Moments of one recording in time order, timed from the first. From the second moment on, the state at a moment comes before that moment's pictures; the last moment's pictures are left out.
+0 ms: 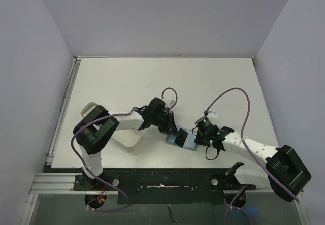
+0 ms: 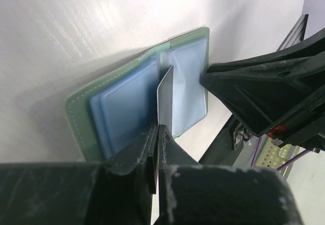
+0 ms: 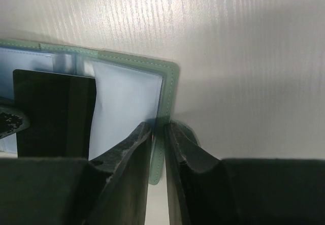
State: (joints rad) left arm -0.78 1.86 0.96 0.12 0.51 -0.78; right arm 0.67 1.17 0.49 -0.39 0.23 0.82
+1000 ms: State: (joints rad) left arm -0.83 1.89 1.03 0.03 0.41 -0.77; right arm 0.67 1.17 0.49 -0.39 0.23 0.82
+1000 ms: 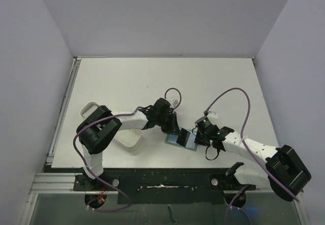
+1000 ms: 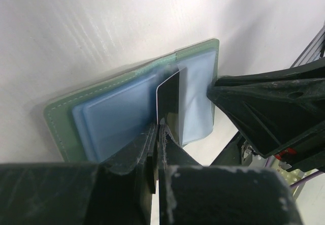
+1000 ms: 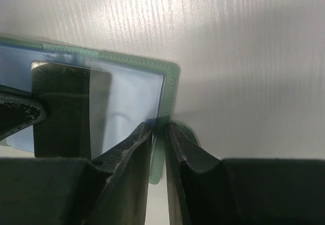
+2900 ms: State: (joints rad) left arm -0.91 1.83 0.95 0.14 0.19 -0.90; right arm 0.66 1.12 0.43 -0.34 0.21 0.88
